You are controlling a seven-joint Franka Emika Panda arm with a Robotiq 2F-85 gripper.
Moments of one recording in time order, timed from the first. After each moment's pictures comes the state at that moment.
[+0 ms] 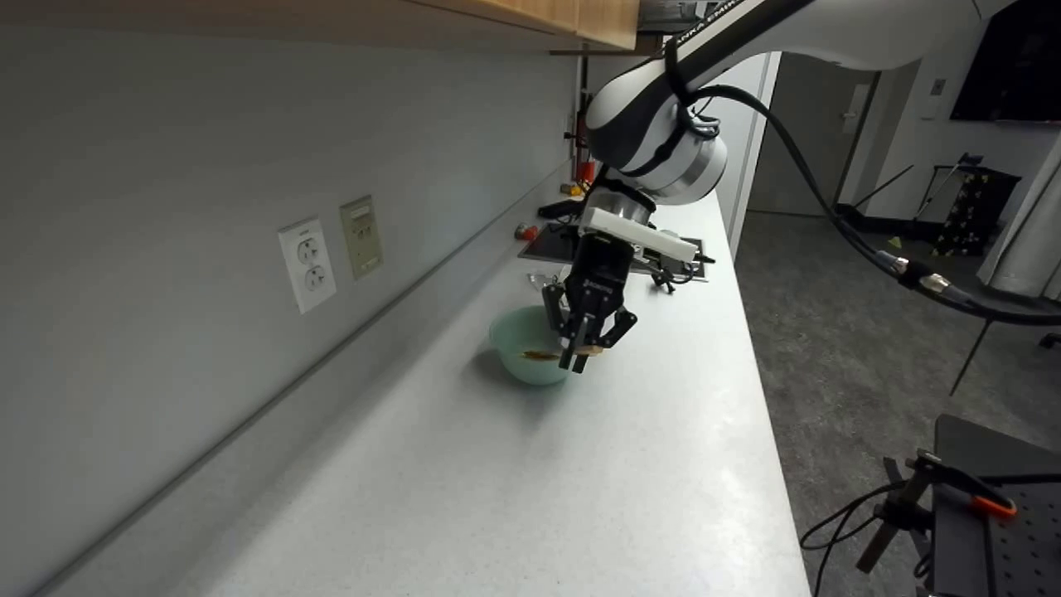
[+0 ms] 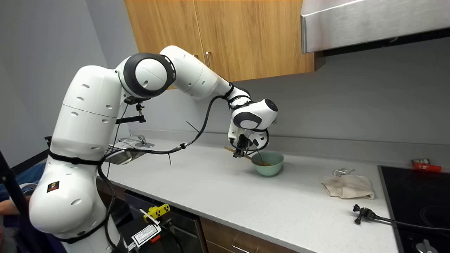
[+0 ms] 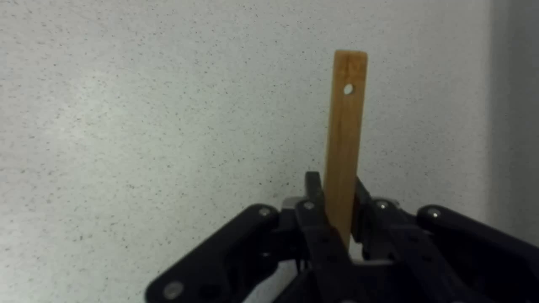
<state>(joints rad) 0.01 0.56 0.01 -1.75 0.75 2.00 0.32</state>
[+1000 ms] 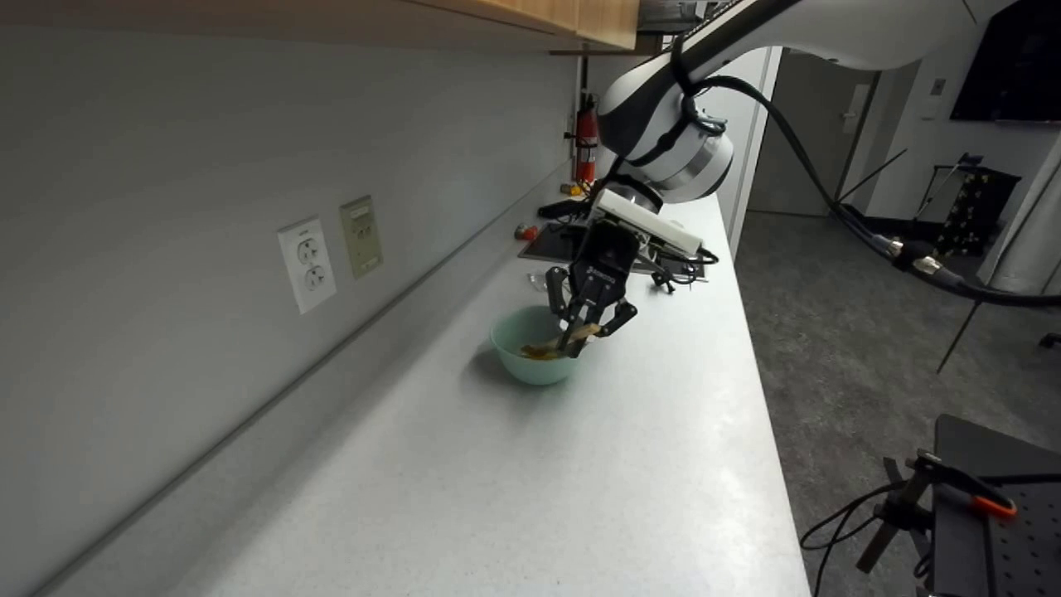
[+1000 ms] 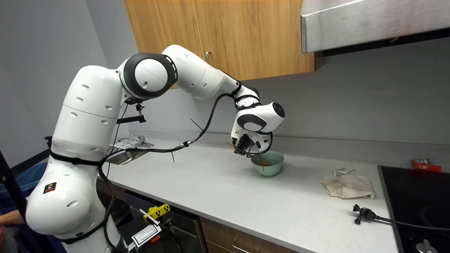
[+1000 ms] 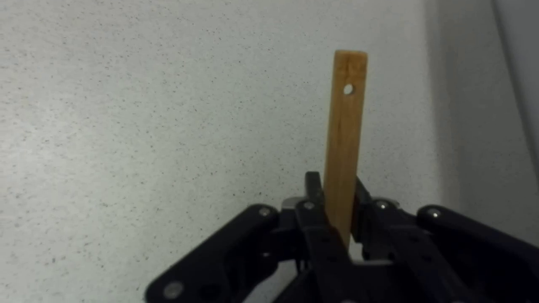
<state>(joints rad) -0.05 0.57 0.01 -1.73 0.88 1.93 0.27</state>
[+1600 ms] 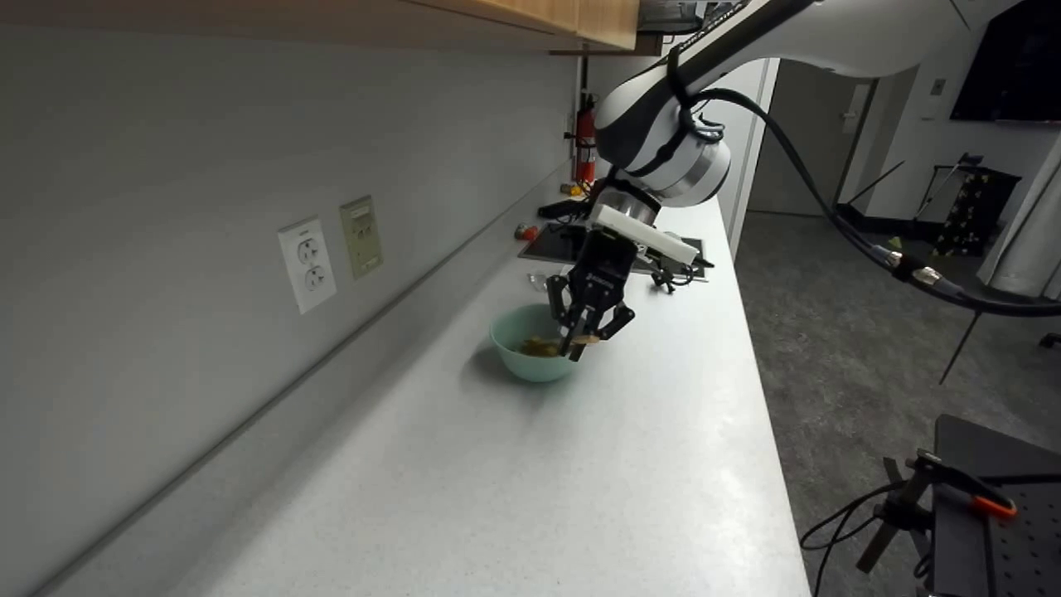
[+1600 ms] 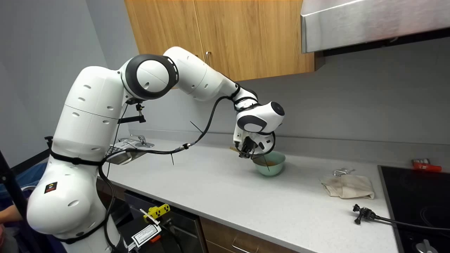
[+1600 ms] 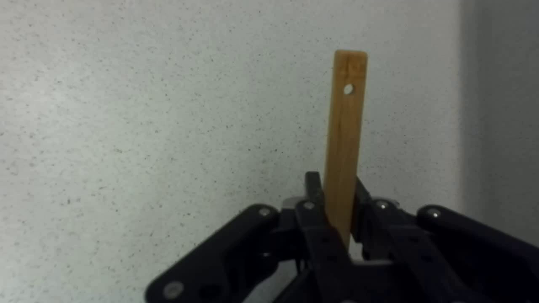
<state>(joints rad) -0.03 0.58 0.00 -1.73 0.81 2.03 0.25</state>
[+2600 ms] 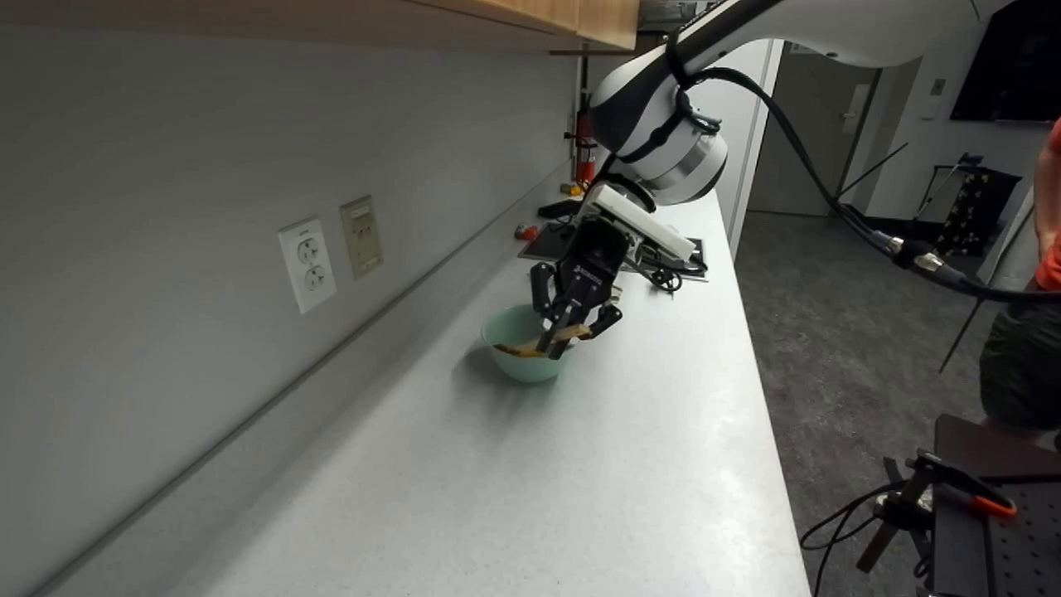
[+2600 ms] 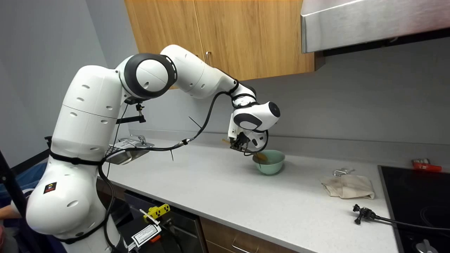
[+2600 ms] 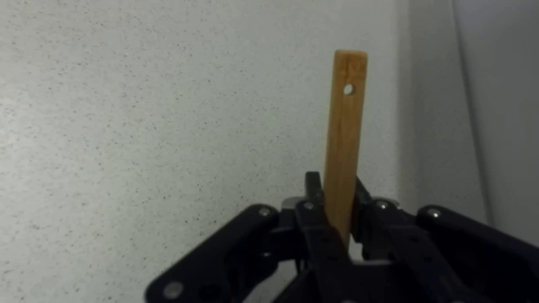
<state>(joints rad) -0.04 0.56 0.05 -1.73 0.94 1.93 0.16</state>
